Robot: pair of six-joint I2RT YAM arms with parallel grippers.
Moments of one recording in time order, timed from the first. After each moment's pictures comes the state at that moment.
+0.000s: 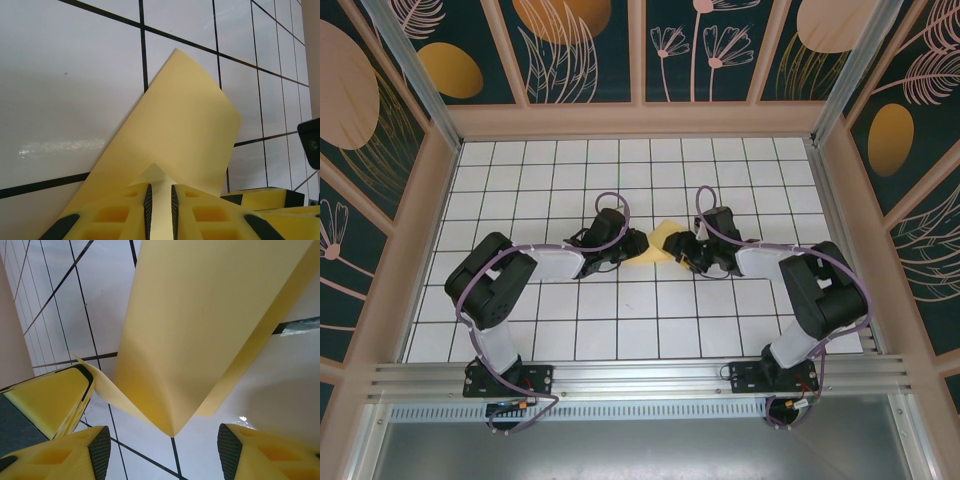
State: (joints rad) left arm -0.69 1.81 0.86 0.28 0.18 -0.92; right arm 0.45 1.62 0.68 0.11 -0.51 0.93
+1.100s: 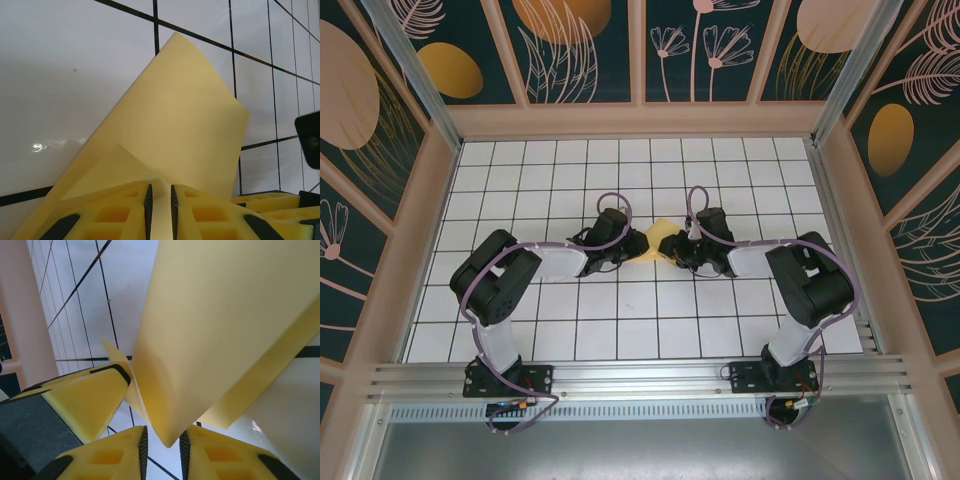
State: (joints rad) left arm -0.69 1.85 0.89 0.25 0.17 -0.92; right arm 0.48 1.71 0.68 0.29 -0.56 1.01
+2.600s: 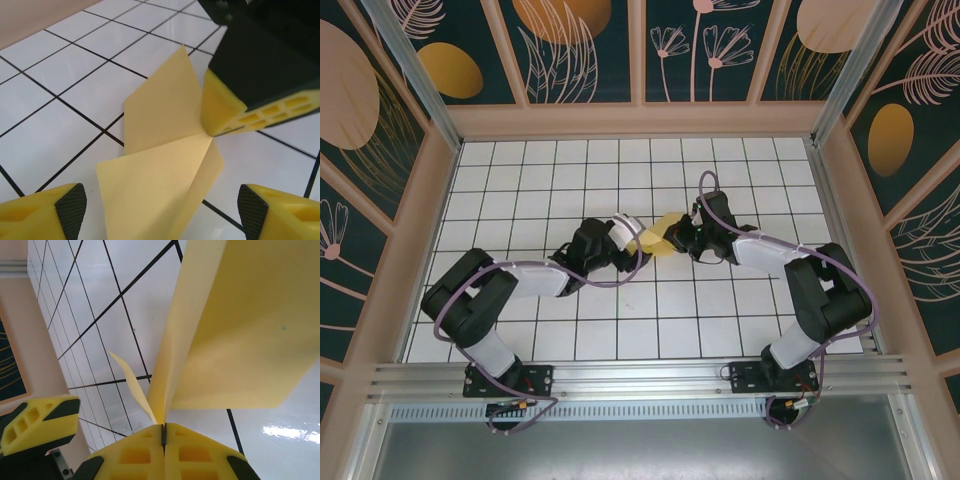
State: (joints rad) left arm -0.70 1.67 0.67 0.57 0.17 0.16; right arm 0.48 1.59 0.82 -0.01 -0.47 1.10
